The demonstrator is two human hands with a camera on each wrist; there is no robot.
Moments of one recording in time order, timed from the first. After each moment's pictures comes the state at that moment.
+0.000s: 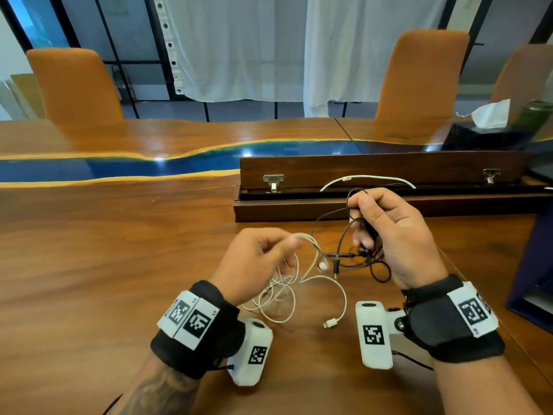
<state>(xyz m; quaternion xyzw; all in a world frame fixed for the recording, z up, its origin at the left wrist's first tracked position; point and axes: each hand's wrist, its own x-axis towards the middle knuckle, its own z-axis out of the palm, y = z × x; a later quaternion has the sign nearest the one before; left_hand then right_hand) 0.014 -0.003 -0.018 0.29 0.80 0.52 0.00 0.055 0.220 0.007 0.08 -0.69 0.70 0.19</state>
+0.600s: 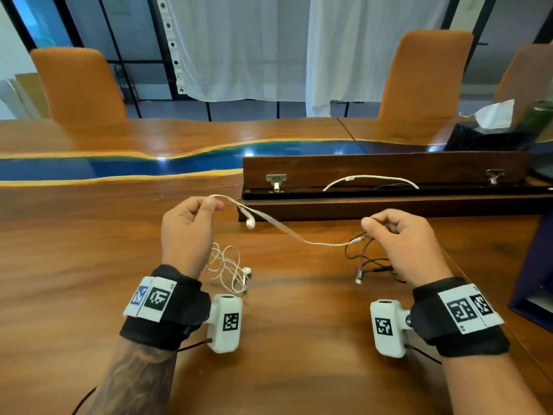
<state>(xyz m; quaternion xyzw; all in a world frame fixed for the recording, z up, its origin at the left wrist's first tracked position) -0.023 -0.062 -0.017 0.04 0.75 0.62 -0.21 0.050 0.246 -0.014 -0.07 -0.86 0.46 0.22</state>
